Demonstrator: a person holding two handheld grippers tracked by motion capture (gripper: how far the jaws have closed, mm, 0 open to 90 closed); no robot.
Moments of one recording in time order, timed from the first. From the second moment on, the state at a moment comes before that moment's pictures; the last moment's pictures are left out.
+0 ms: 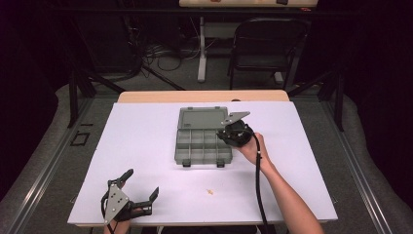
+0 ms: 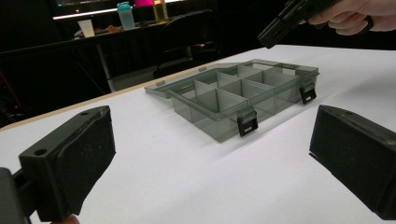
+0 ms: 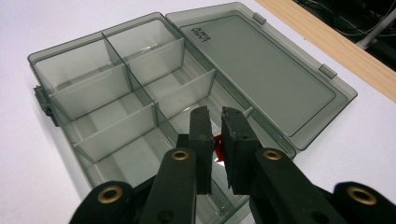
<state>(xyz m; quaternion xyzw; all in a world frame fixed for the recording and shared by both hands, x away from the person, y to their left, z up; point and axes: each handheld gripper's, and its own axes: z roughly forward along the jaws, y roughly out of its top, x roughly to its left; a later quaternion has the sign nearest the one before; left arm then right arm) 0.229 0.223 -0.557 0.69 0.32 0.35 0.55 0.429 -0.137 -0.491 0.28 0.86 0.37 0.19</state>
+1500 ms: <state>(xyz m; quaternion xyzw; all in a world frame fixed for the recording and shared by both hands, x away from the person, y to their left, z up) 0.226 0.222 -0.557 0.69 0.32 0.36 0.54 0.407 -0.152 -0.485 0.31 0.84 0.40 0.18</state>
